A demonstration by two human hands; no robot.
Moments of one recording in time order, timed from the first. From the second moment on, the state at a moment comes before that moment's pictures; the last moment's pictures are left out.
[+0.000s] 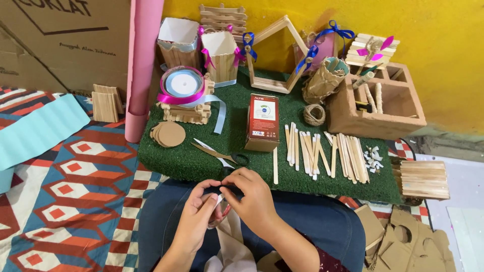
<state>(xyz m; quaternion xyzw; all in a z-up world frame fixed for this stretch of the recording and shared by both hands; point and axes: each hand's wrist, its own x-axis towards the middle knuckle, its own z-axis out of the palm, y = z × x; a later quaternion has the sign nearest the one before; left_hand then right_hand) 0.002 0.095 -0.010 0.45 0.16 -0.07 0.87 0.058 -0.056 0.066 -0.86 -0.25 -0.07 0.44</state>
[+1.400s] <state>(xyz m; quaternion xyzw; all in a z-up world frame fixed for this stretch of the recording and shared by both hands) -0.011 0.021 -0.016 0.56 0.11 0.00 0.82 0.012 -0.152 0.051 -0.81 -0.13 -0.06 0.57</state>
